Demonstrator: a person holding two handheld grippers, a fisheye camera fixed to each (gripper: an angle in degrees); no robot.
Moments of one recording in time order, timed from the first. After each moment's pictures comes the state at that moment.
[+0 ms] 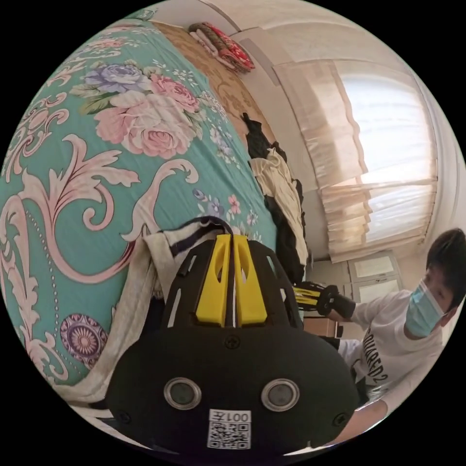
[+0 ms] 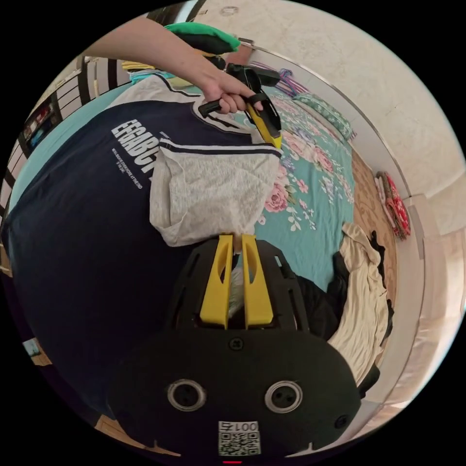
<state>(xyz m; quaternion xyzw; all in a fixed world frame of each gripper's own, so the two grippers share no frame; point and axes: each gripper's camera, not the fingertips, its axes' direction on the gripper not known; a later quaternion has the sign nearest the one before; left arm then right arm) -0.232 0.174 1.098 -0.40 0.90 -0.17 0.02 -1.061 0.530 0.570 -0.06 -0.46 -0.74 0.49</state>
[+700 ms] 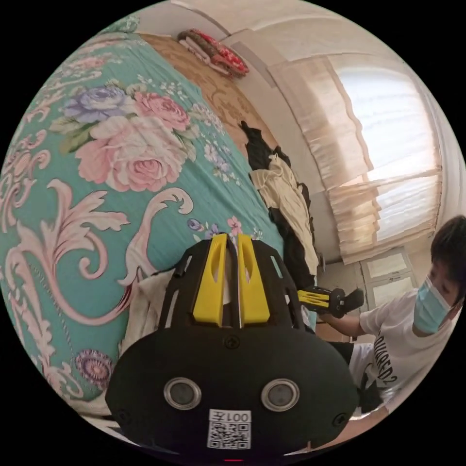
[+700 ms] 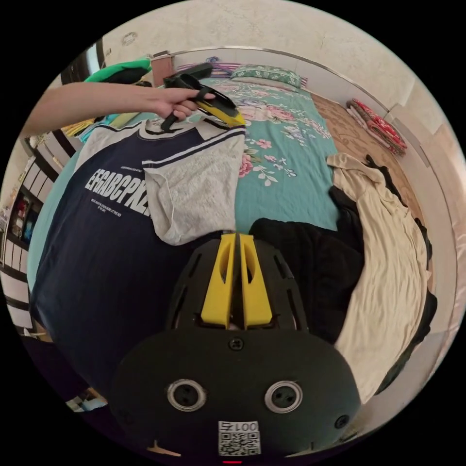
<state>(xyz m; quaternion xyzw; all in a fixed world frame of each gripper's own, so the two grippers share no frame) -0.244 0.183 1.087 -0.38 0.90 -0.18 0.08 -1.032 0.492 0.628 -0.21 -0.44 -0.63 0.60</state>
